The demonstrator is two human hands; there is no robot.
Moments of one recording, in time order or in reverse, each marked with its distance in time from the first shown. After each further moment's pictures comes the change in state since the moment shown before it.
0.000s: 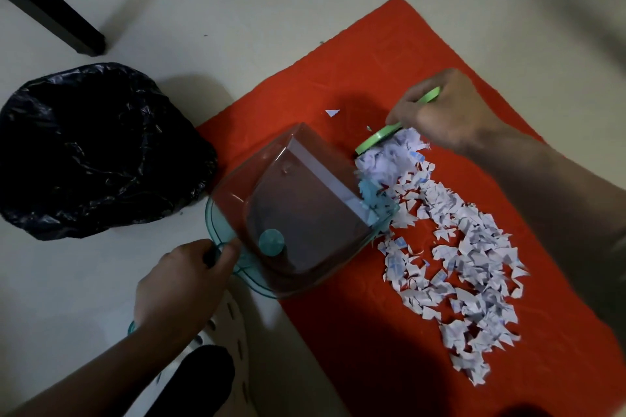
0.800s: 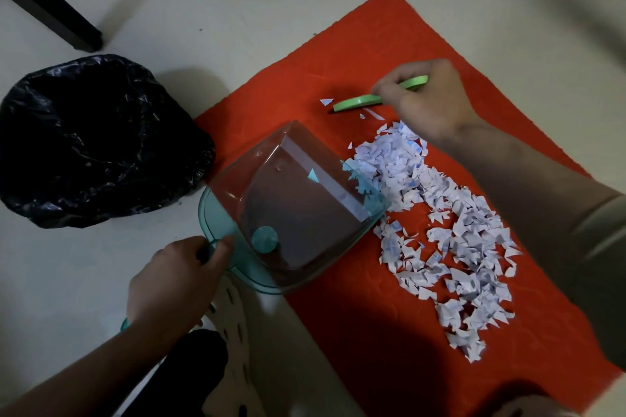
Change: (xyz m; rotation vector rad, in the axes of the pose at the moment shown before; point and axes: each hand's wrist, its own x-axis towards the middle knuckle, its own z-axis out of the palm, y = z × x) left_hand -0.011 -0.015 0.003 0.010 0.025 0.014; right_hand -0.012 0.001 0.018 0.155 0.178 -0.075
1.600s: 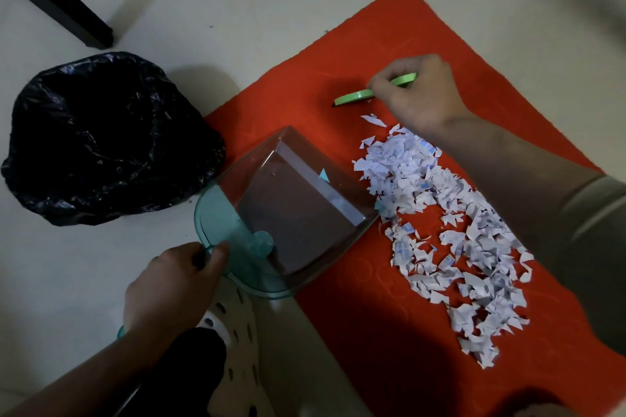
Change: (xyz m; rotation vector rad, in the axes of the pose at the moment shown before) left_hand 0.002 -0.018 0.000 0.018 0.019 -0.054; right_hand 0.012 -0.007 0.022 -0.077 -0.006 -0.010
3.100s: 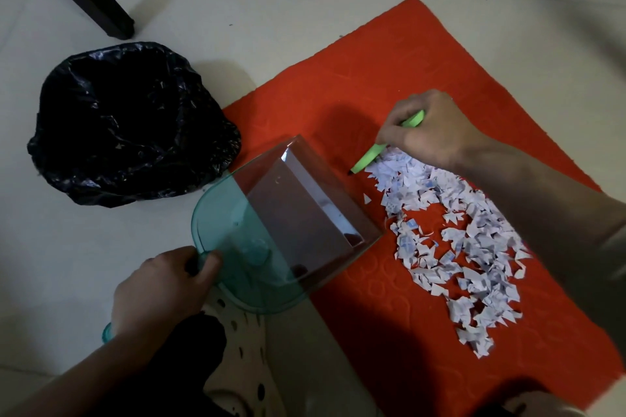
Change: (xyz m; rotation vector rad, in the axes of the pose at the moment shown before) left_hand -0.011 -0.037 -0.008 0.092 0.024 0.001; right_hand -0.041 -0.012 -0.004 -0.140 -0.275 -0.049
